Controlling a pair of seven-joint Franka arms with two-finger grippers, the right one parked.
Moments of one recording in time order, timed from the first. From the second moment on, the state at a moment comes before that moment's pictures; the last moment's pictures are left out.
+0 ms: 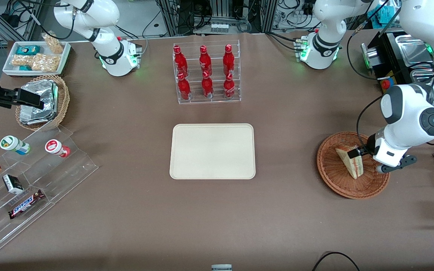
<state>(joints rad) 0.24 0.28 -0.20 -2.04 0.06 2.24 -0.32</state>
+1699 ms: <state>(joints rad) 0.20 0.25 -0.35 -2.05 0.06 2.16 -0.31</state>
